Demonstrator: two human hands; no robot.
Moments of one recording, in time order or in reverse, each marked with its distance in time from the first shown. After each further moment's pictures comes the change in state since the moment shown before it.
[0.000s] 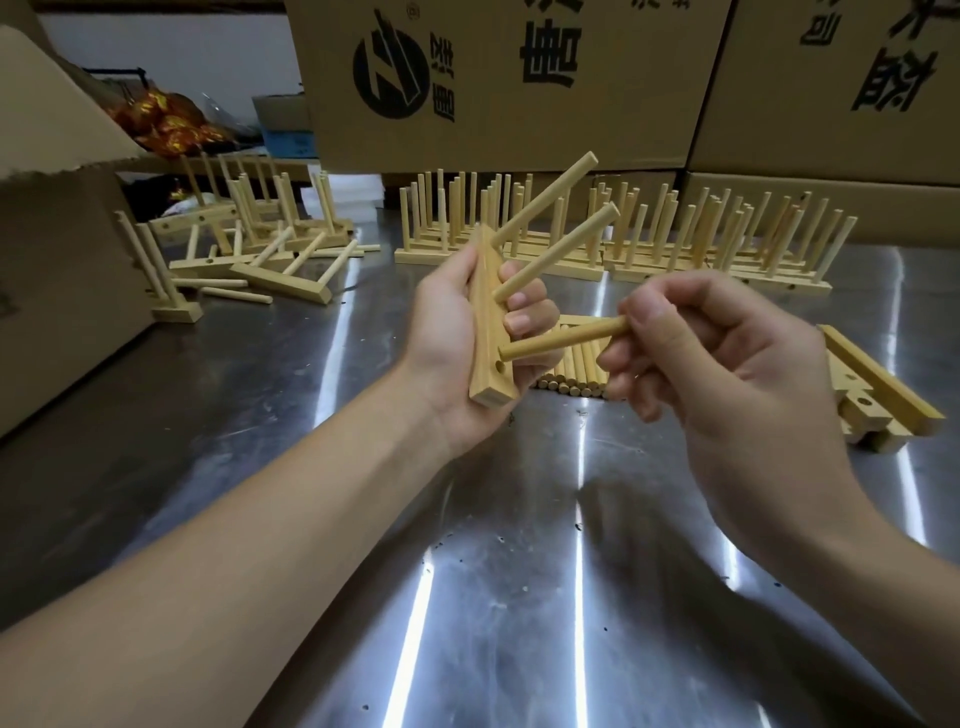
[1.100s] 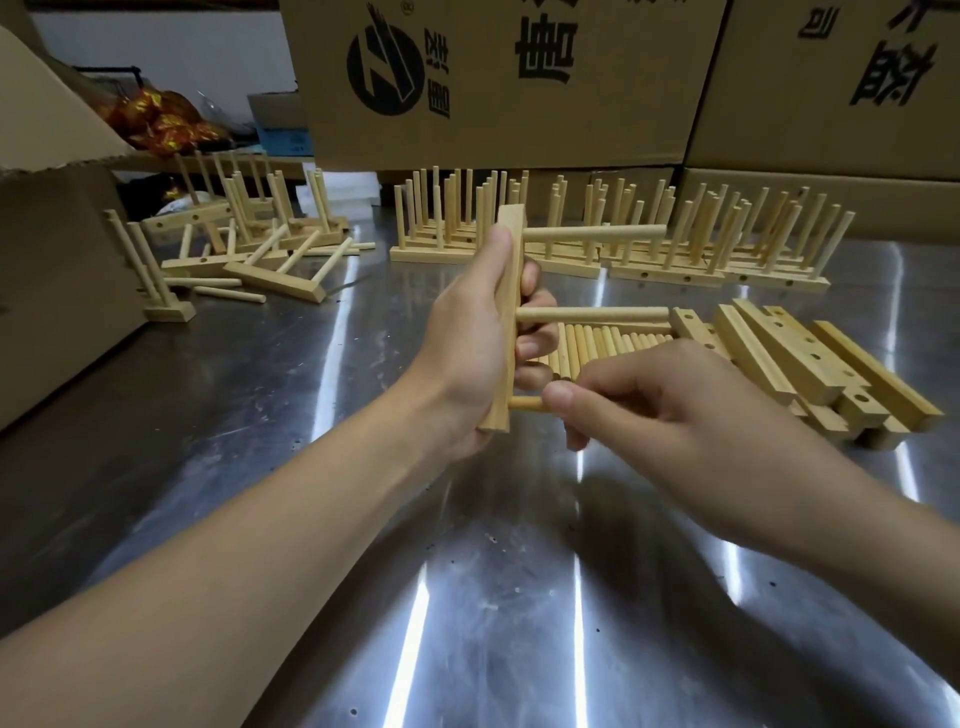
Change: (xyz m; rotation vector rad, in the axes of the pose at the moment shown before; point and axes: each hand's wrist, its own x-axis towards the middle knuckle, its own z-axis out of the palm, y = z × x) left_hand -0.005 -0.009 0.006 0.440 0.062 0.134; right_hand 0.004 -0.015 -0.009 -0.723 -0.500 0.107
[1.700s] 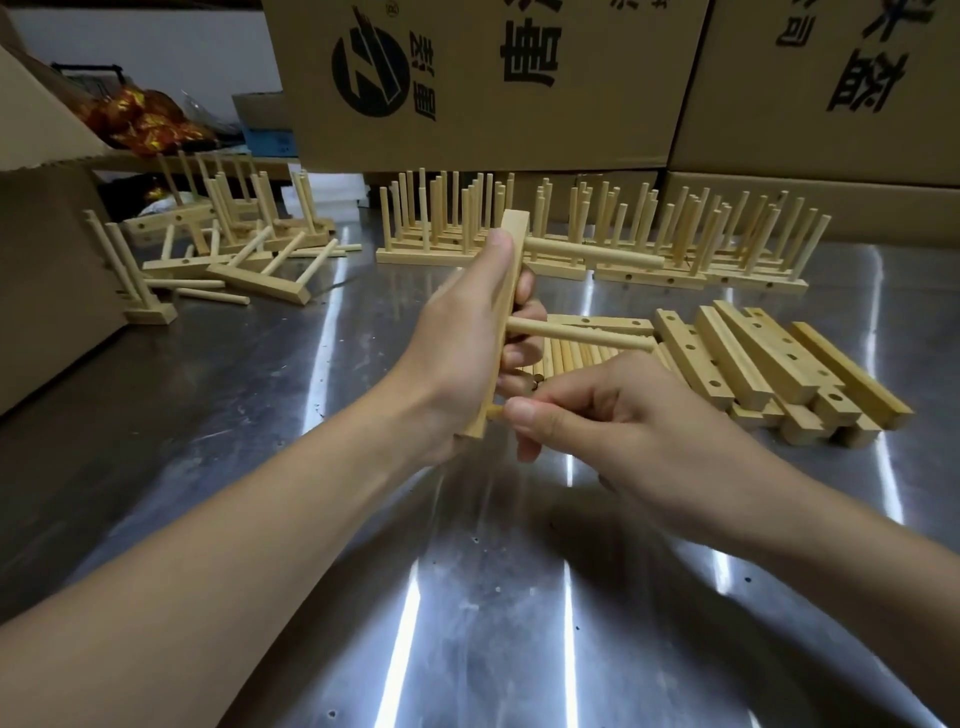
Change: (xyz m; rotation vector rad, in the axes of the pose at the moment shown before) left_hand -0.001 0.002 0.001 0.154 -0.012 0.006; right_hand 0.006 0.006 0.011 0.266 -0.080 -0.016
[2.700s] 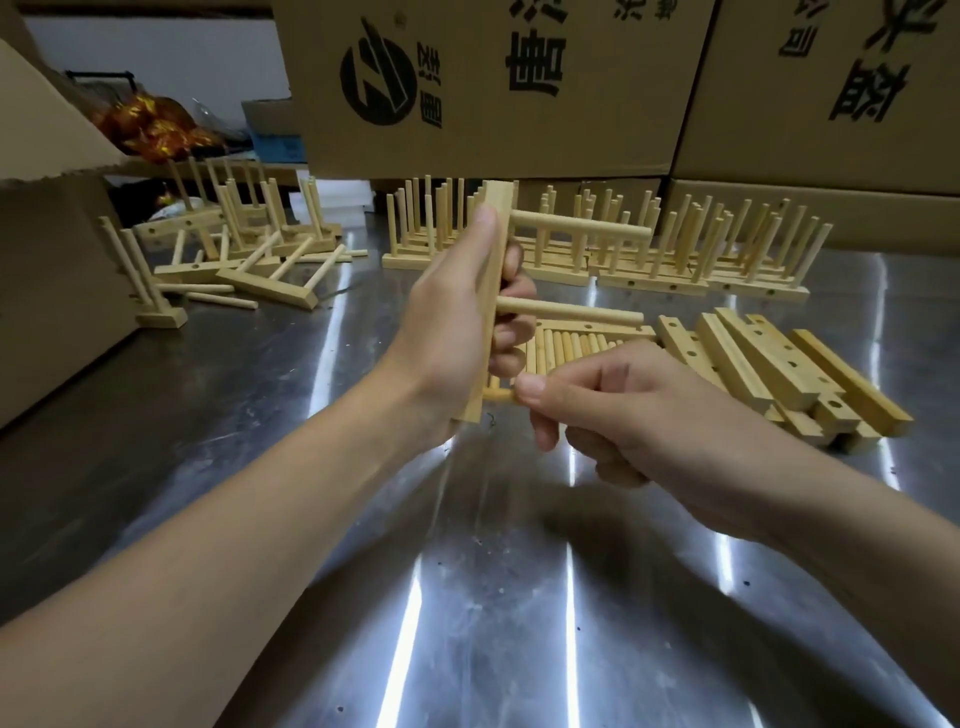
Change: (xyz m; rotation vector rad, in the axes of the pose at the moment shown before) left_hand 0.000 0.012 -0.002 0.022 0.025 0.127; right_hand 0.006 -0.005 -0.011 0.285 -0.082 0.204
